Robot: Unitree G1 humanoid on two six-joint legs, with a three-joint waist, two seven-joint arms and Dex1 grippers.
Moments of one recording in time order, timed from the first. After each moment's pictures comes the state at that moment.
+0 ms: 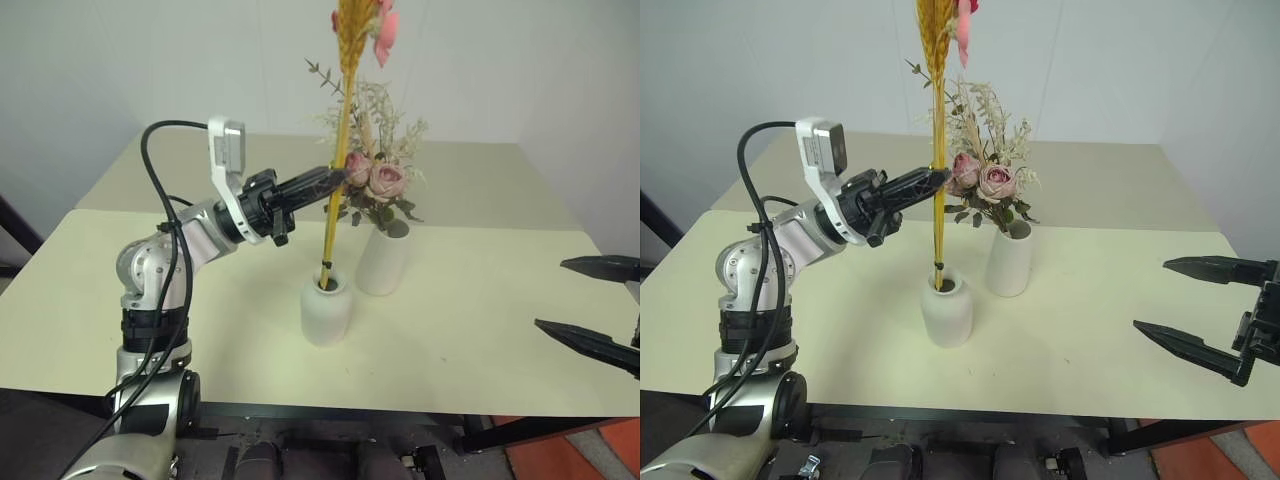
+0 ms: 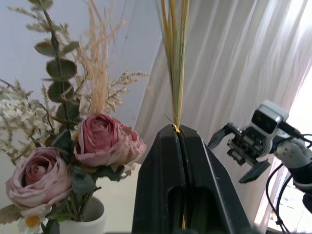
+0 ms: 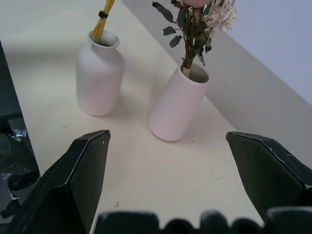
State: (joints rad) left arm -0.81 0.34 0.18 -0.06 -0.91 0.84 -0.90; right arm 0.24 -0.99 -0.96 -0.53 0.76 0.50 1.23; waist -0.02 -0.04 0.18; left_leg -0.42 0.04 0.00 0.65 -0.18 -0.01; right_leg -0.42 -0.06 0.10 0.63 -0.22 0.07
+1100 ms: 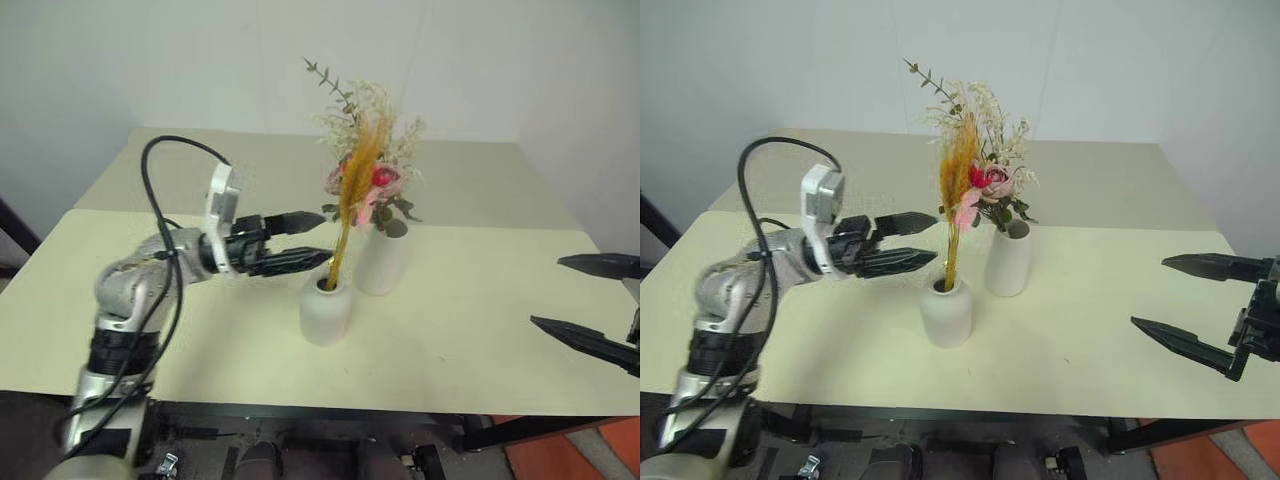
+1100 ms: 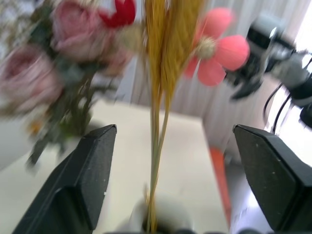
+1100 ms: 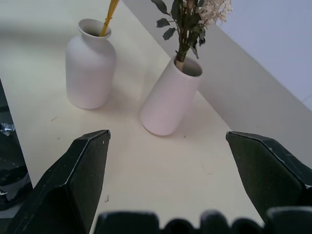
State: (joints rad) left arm -0.65 0.64 0.08 -0.09 -0.79 0.71 -1.19; right arm 0.22 -0.99 -0.92 -0.50 0.71 0.45 1.22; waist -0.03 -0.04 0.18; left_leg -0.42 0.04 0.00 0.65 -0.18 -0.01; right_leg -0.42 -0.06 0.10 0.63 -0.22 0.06
